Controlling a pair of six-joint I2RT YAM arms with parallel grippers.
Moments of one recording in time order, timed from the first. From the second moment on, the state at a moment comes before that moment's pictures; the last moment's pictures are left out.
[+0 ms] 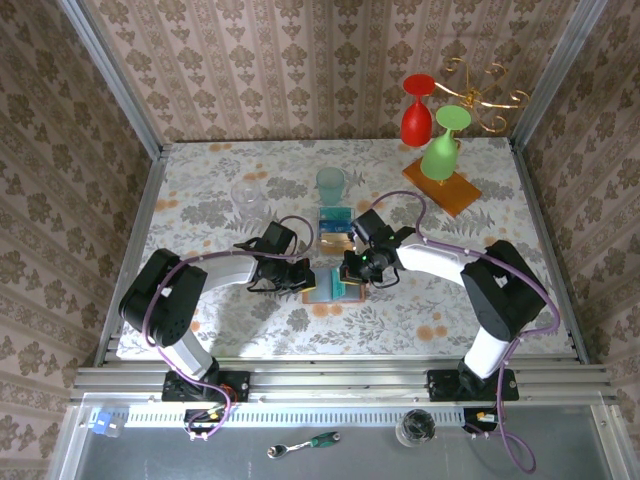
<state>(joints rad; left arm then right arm) -0.61 1.65 0.78 -0.24 0.51 -0.73 0.61 1.71 1.01 -0.44 -0.38 0.71</state>
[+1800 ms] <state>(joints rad) -0.52 1.46 0.70 -0.30 0.47 -0.73 0.51 2.19 2.18 -1.23 -0.06 -0.74</state>
